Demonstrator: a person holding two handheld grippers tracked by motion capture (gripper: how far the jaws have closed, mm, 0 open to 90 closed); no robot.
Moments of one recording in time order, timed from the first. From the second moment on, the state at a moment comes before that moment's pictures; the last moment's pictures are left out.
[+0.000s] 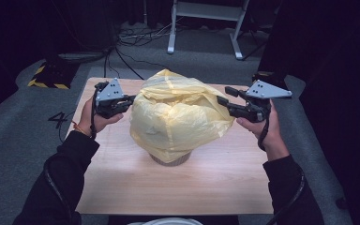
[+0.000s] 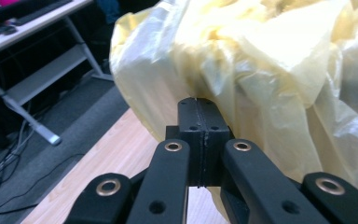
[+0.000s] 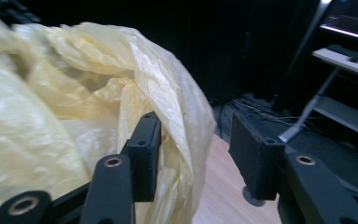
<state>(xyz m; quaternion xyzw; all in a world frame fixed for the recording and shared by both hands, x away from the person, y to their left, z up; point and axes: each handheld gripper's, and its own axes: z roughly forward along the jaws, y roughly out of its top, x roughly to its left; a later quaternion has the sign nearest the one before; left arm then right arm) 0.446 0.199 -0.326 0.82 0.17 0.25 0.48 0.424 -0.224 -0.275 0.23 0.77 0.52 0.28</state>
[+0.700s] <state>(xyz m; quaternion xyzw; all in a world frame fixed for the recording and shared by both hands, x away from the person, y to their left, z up) 0.477 0.188 -0.362 0.85 0.19 0.21 0.44 0.493 -0.205 -0.309 0.27 0.81 0.47 0.24</state>
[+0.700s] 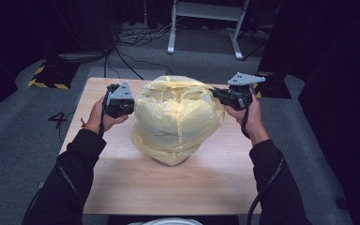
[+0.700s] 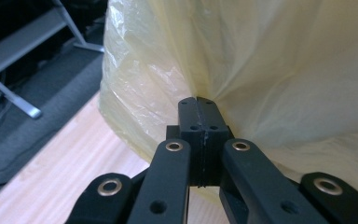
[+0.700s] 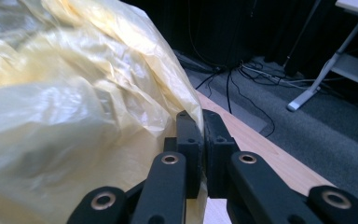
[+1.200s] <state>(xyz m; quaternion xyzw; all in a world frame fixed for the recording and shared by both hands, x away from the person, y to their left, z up) 0.473 0.193 -0.400 0.85 0.22 0.18 0.45 0.498 -0.206 -0.341 0.29 0.81 0.46 0.21</state>
